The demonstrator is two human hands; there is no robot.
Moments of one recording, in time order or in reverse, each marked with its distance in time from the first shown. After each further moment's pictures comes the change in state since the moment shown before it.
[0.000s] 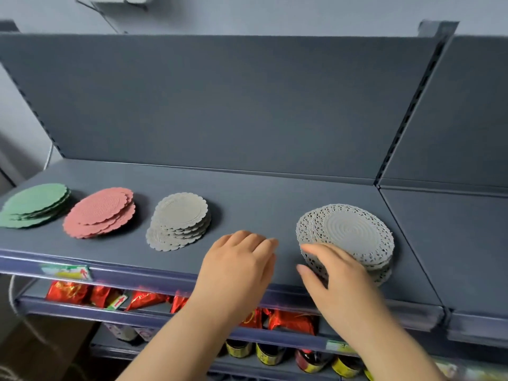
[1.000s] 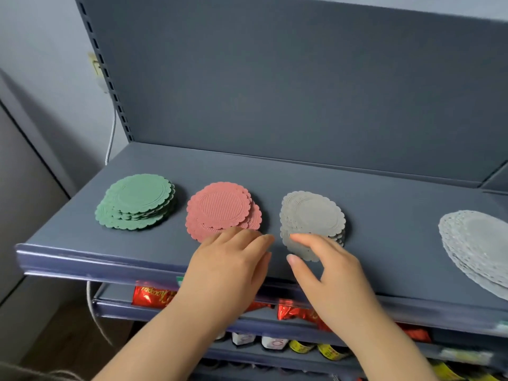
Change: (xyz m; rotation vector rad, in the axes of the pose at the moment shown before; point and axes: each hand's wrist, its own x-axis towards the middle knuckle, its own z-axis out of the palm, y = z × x) left_hand -0.088 -0.257 -0.057 -0.100 0.006 -0.013; right_hand 0.055 -0.220 0.162 0.186 -0.012 0.021
